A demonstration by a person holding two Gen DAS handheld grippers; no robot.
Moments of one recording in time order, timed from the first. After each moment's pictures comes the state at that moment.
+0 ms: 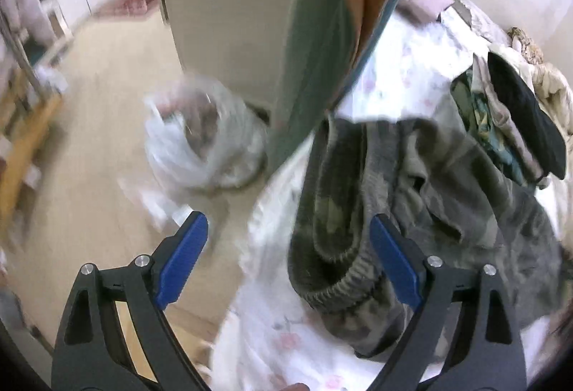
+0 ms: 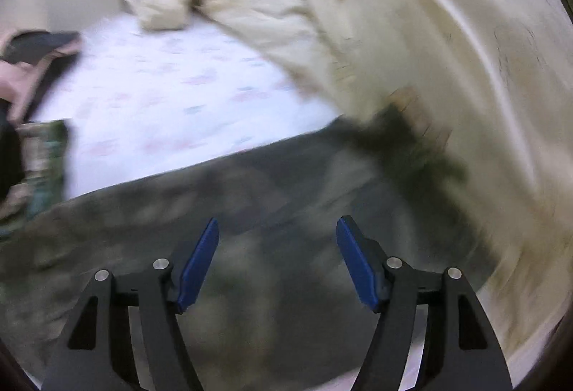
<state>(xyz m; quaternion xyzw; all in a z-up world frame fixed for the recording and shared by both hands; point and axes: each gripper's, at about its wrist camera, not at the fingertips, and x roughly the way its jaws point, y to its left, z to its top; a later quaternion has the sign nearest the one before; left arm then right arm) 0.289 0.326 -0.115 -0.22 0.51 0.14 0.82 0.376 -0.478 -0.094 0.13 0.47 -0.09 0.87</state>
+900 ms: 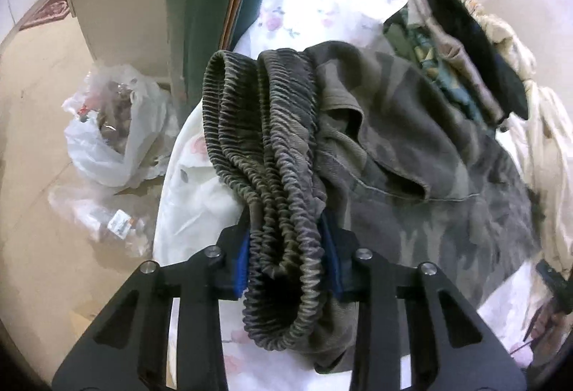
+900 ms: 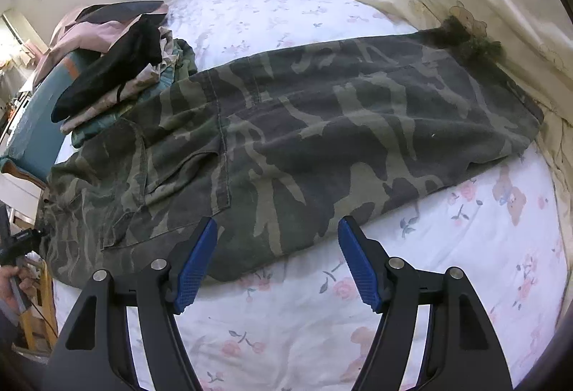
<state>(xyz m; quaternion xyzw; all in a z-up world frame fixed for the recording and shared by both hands) 0.313 0.275 -0.153 -0.21 0.53 -0.01 0.82 0.236 -0.378 -0.099 0.16 0.50 0.02 0.85</state>
